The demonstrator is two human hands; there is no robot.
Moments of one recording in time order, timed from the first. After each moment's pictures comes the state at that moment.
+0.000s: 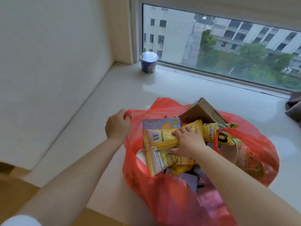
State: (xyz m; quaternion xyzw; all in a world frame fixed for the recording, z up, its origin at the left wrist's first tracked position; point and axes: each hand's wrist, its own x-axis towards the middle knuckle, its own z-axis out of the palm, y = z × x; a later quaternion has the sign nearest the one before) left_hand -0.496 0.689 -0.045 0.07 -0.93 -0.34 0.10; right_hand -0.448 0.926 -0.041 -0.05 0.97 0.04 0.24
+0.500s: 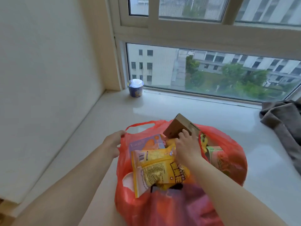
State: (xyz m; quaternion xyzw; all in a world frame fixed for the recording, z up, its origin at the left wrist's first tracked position) left_hand -0.495 0.716 0.002 0.29 -0.63 -0.68 -0.23; right_hand -0.421 0.954 0.001 0.00 0.99 0.13 0.09
